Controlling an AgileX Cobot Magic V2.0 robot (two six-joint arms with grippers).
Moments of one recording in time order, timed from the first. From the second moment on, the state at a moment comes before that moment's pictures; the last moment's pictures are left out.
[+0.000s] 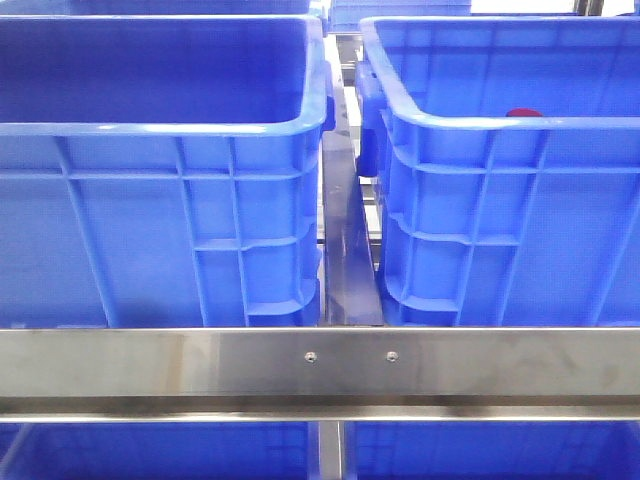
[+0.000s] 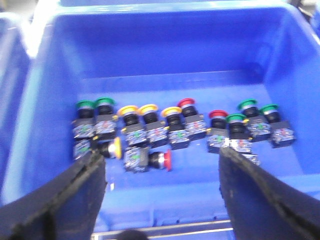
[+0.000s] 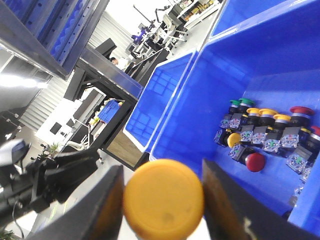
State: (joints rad) left arm -0.21 0.58 -0.83 0.15 0.74 -0.22; right arm 0.10 1.30 -0.87 1.76 1.03 -1.11
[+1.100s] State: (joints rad) left arm -0.20 0.39 -0.75 0.15 0.75 -0.22; right arm 0.09 1.32 -0.99 1.82 -0.09 -1.69
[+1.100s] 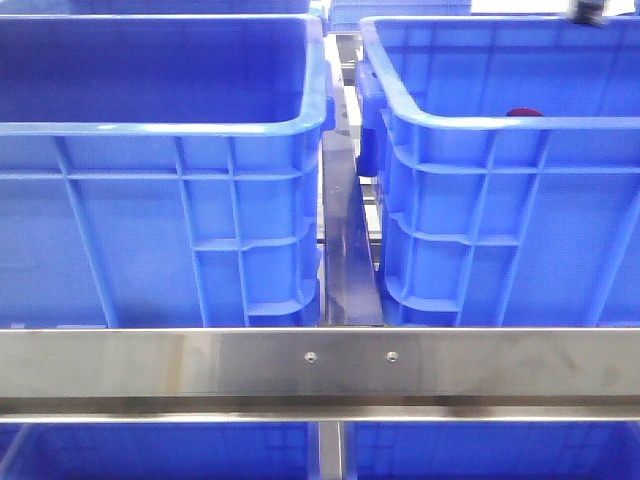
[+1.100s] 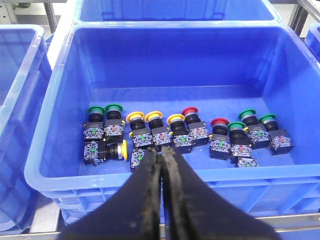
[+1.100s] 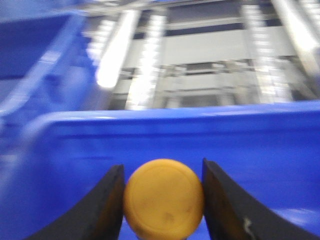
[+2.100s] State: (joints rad) left arm -0.20 0.39 -0.75 0.15 0.75 -0.22; right arm -0.17 1.80 -1.20 1.83 0.11 -1.73
